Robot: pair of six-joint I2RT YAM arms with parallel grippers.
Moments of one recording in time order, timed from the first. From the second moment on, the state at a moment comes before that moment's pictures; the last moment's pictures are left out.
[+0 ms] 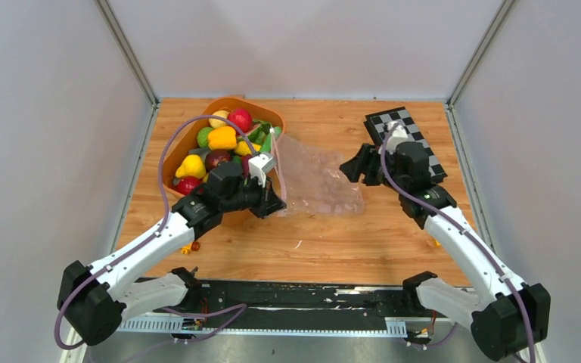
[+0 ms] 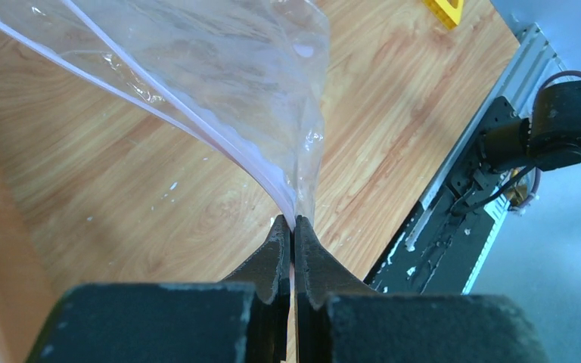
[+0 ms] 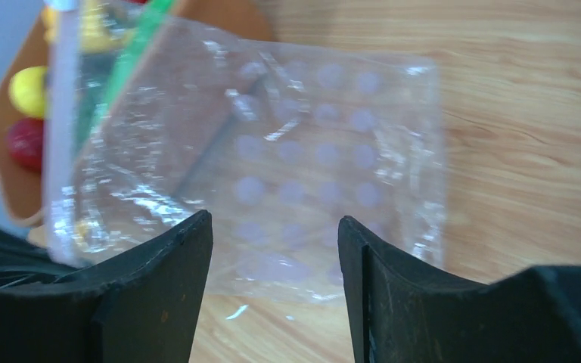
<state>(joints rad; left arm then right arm) -0.66 1.04 0.76 -0.21 0.38 -0.28 0.30 1.02 0.79 -0.18 -0.24 0.45</state>
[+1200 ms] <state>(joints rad) -0.79 1.08 0.79 -0.16 0.35 -0.26 0.77 1.35 1.08 -0.13 0.02 0.56</state>
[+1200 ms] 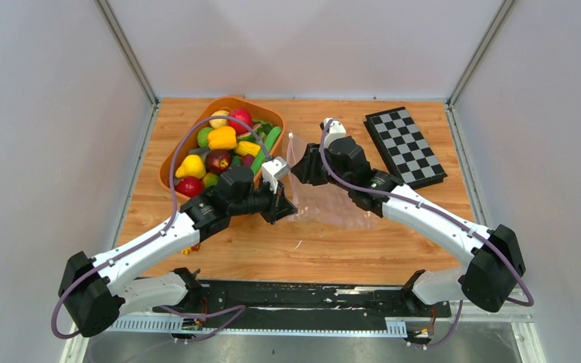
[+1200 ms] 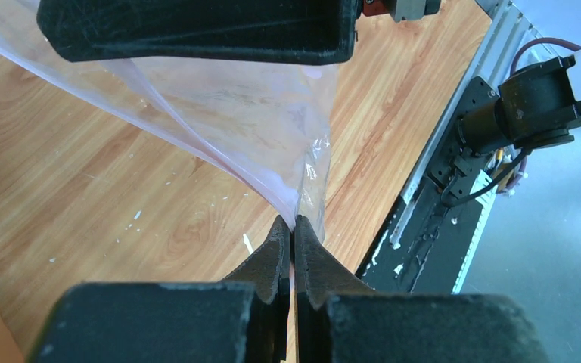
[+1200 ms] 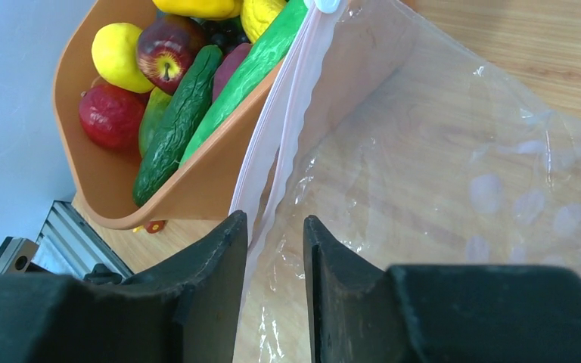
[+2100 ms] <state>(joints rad) -0.79 1.07 0.79 -0.11 0.24 -0.29 0.77 1.28 0.96 -0.15 0.08 0.54</state>
